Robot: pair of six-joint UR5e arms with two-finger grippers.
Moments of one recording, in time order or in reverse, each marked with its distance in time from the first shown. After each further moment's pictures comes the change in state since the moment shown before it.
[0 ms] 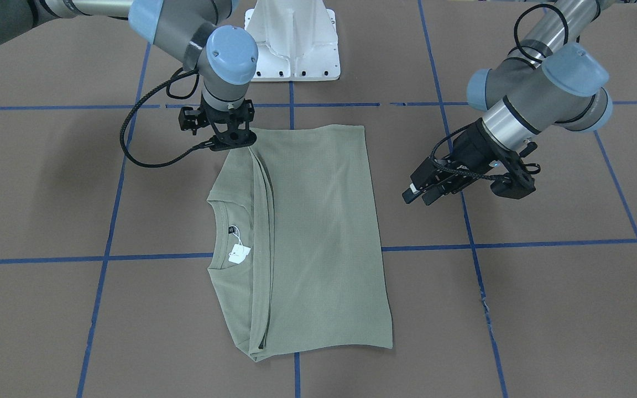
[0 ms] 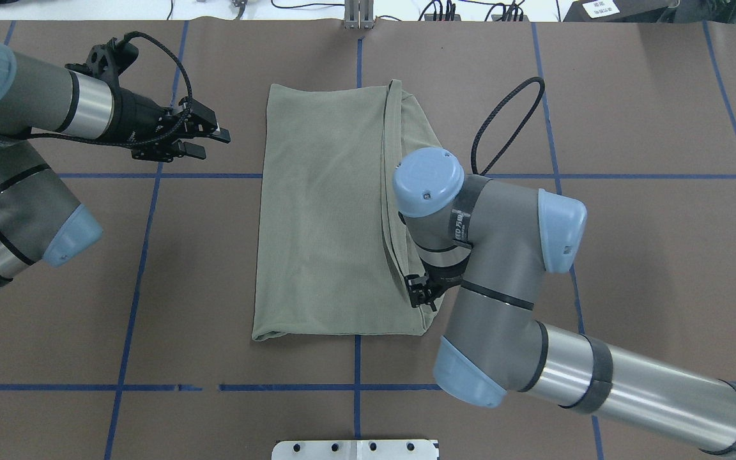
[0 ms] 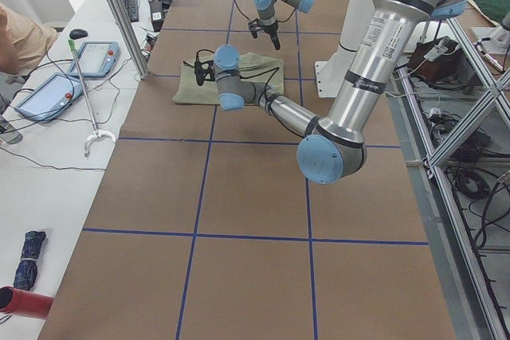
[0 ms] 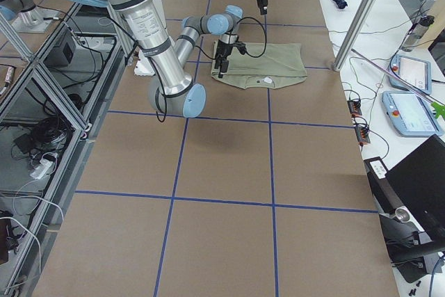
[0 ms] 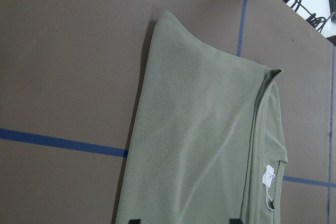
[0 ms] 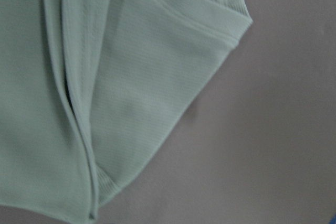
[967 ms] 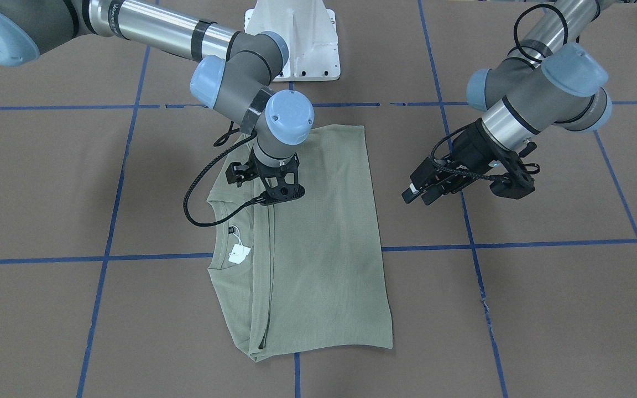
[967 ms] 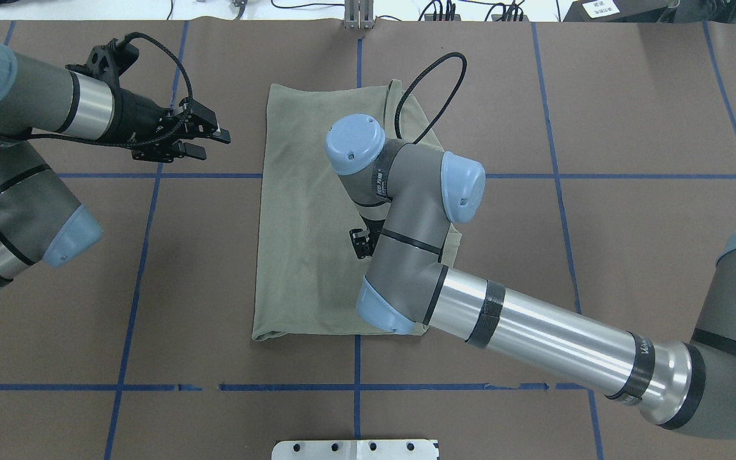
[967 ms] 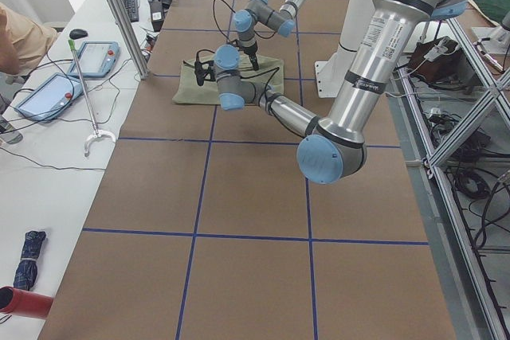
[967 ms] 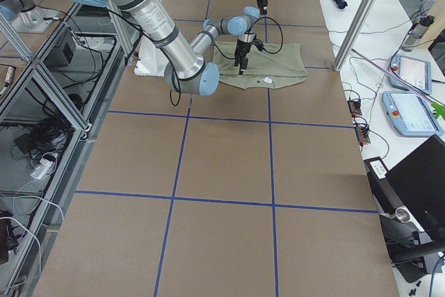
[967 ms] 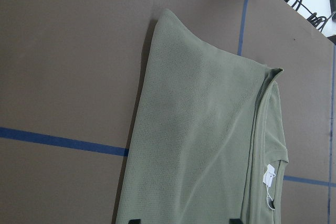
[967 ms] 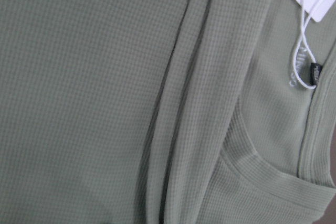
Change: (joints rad) left arm 0.002 0.000 0.000 0.001 0.000 0.000; right arm 0.034 0.192 -0.391 0.221 -0.032 -0.007
